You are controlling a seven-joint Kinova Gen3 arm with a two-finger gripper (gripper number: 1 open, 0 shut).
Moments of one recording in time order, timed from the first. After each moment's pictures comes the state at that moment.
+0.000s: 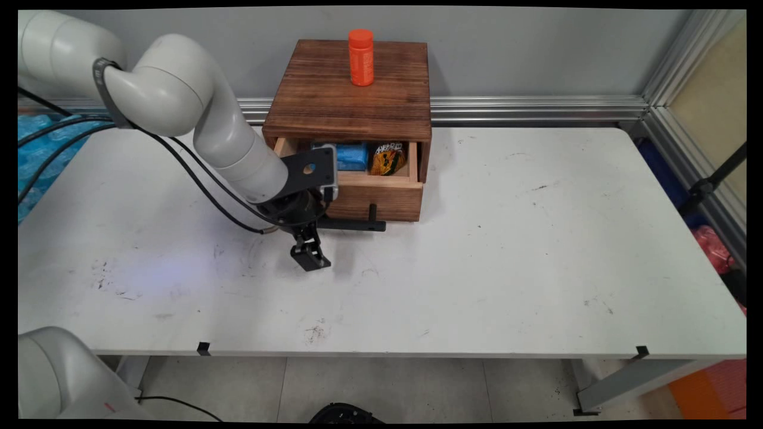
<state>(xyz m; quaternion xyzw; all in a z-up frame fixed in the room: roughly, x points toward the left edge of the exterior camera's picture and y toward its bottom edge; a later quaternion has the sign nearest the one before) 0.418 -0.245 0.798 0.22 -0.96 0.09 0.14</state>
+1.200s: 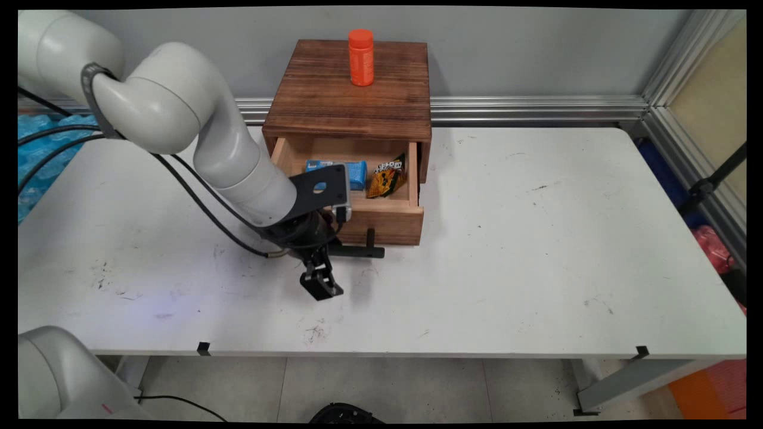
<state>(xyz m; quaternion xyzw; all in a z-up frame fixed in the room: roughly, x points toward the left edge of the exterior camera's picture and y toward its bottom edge) 0.381 -0.208 0.809 0.23 -0.96 0.06 0.16</state>
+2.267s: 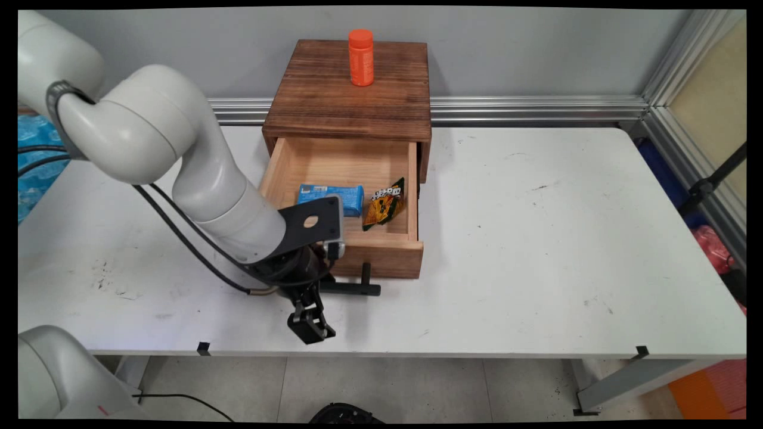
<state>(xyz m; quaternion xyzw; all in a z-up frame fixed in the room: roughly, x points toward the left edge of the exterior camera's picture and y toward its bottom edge) 0.364 -0.159 0.811 0.24 -0.96 0.01 0.16</state>
